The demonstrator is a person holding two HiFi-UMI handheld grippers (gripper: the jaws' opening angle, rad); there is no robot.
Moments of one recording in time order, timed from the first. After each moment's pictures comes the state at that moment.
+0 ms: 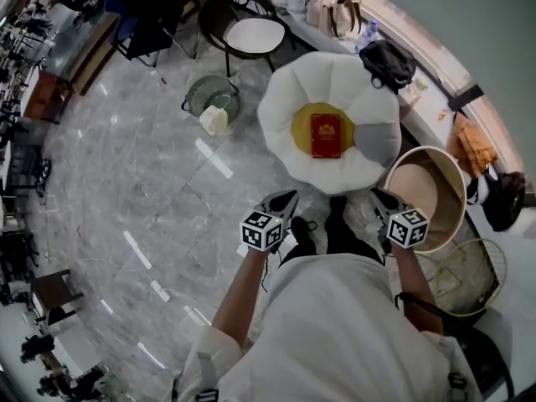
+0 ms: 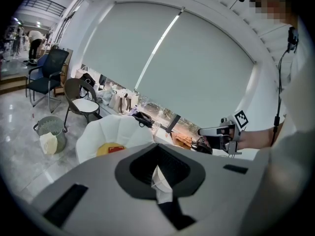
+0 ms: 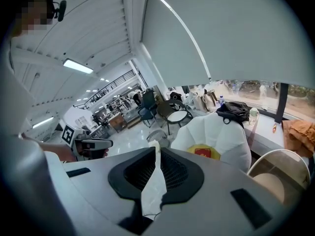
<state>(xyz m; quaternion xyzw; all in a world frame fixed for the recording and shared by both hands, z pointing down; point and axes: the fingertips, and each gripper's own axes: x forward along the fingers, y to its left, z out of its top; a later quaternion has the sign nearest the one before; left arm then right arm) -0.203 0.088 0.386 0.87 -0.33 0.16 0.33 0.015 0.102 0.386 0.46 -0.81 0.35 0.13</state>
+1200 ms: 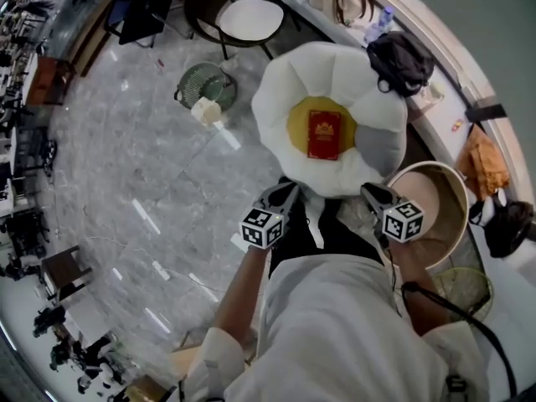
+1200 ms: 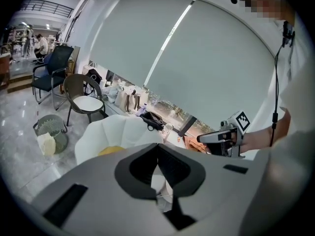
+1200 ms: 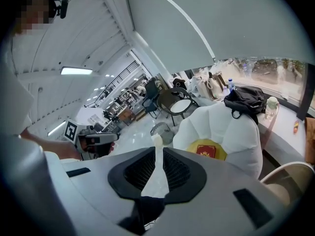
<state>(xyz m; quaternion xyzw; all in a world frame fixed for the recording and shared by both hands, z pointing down) -0.121 -0.049 0.436 0.83 -0.39 0.18 0.35 0.069 -0.040 0.462 0.36 -0.82 0.42 0.15</state>
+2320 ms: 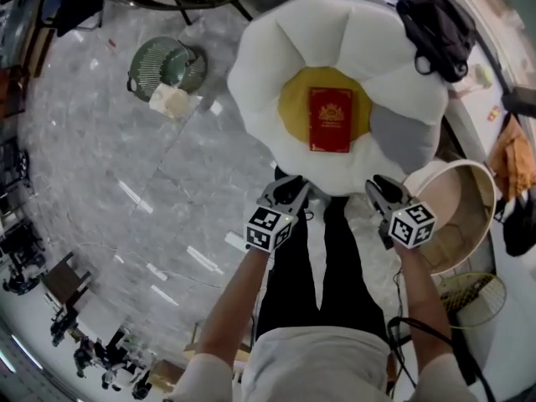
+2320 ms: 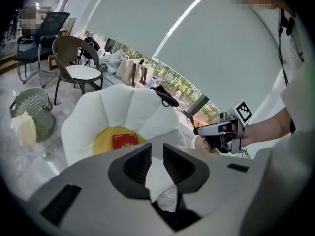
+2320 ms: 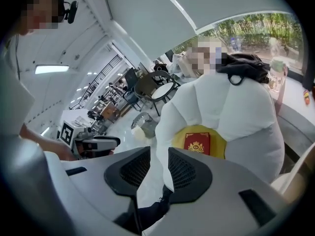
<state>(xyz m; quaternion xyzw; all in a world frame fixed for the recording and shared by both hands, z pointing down) -0.143 -0.133 0.678 0.82 -0.32 0.23 0.41 0.027 -0.122 0.684 0.40 -0.76 0.47 0.18</state>
